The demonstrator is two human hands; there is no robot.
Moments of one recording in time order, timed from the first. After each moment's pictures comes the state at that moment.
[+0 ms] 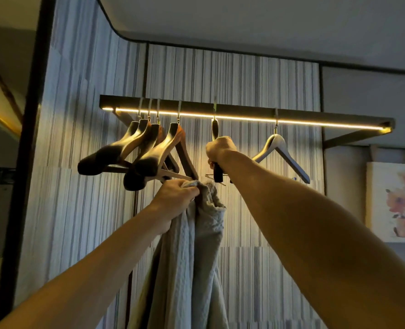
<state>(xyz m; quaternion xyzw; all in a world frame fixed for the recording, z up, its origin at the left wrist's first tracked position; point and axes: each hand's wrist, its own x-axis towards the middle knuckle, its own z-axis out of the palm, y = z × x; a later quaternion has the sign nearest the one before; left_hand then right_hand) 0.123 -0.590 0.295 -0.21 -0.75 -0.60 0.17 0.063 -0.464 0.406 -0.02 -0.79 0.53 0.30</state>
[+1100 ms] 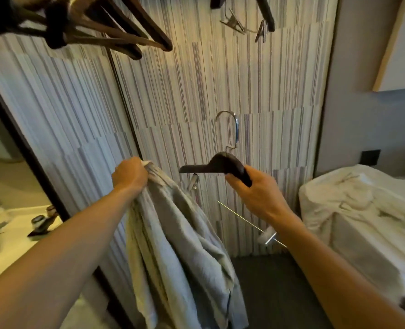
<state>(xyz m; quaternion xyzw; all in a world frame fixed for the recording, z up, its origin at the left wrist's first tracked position) 0.122 -0.581 0.056 0.07 -0.97 -0.12 0.22 0.236 -0.301 0.019 0.09 -0.84 0.50 0.20</state>
